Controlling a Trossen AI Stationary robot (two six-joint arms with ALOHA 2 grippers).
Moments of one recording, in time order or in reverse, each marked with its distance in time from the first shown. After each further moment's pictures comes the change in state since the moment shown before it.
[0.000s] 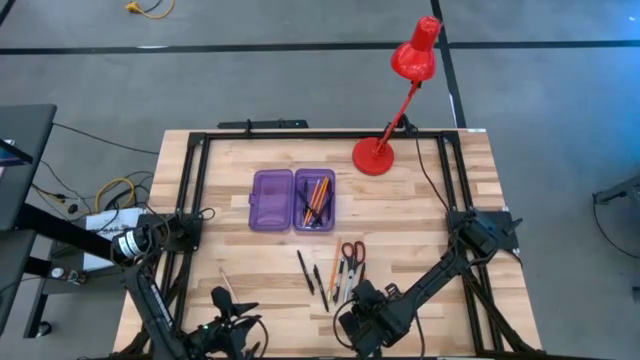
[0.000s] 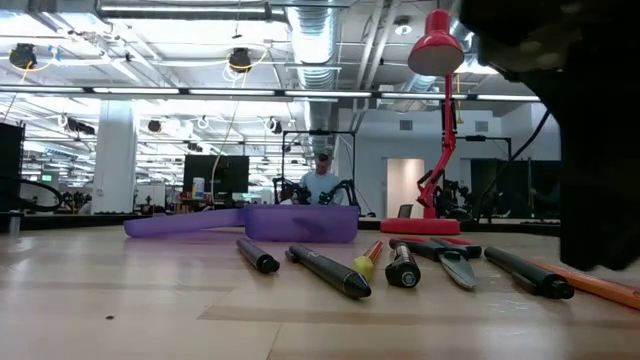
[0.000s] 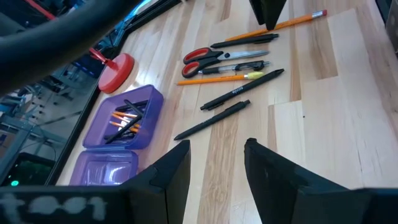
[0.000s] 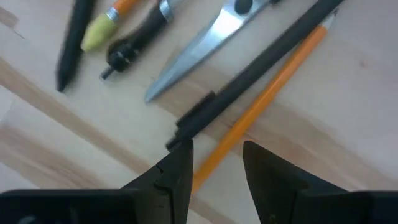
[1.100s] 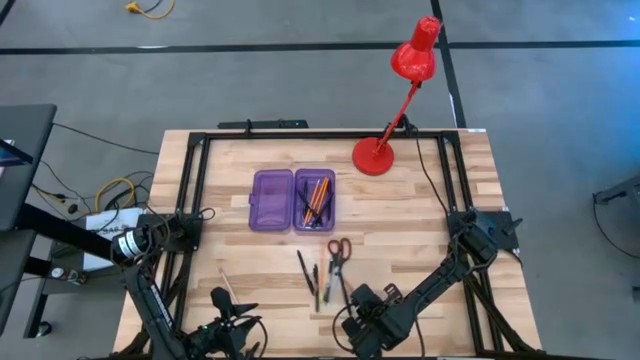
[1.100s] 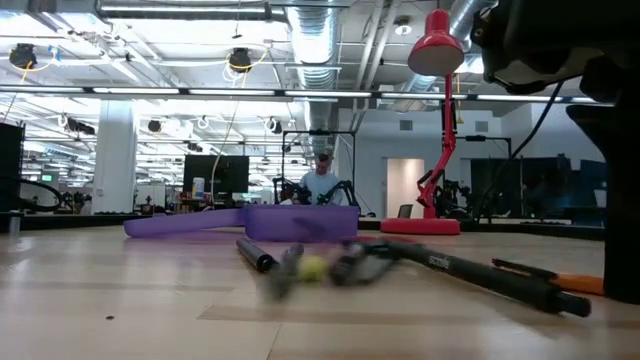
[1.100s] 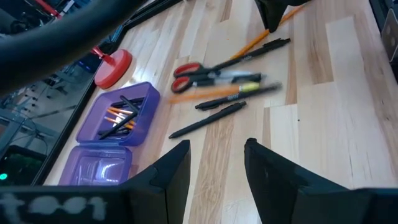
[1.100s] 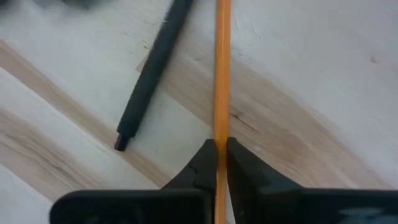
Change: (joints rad) left arm -0.002 0.000 0.000 0.008 0.003 -0.044; right arm 0.041 0.076 0.002 -0.025 -0.102 -0.087
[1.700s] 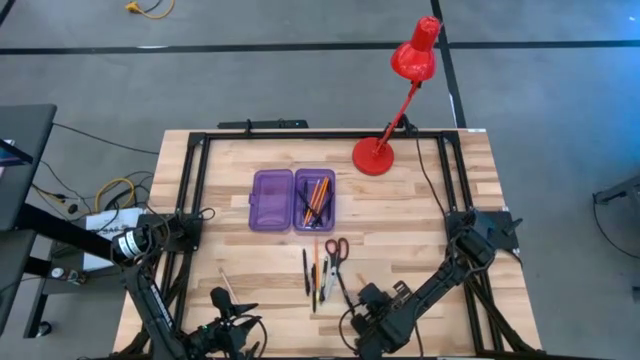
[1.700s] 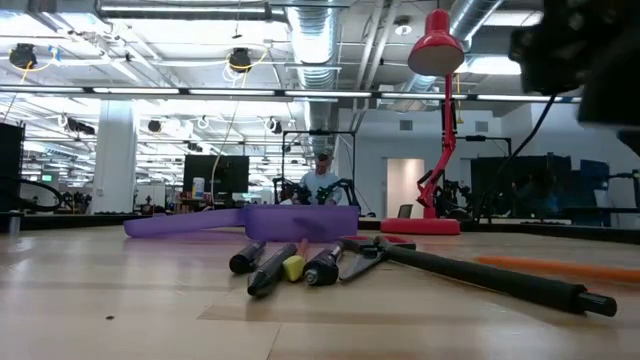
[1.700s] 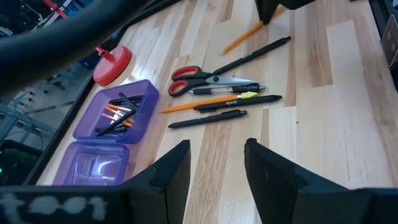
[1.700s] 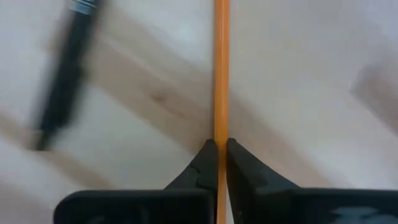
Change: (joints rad) left arm 0.000 0.000 0.000 0.000 0.002 -0.031; right arm 0.004 0.013 0.037 -0.202 0.021 0.030
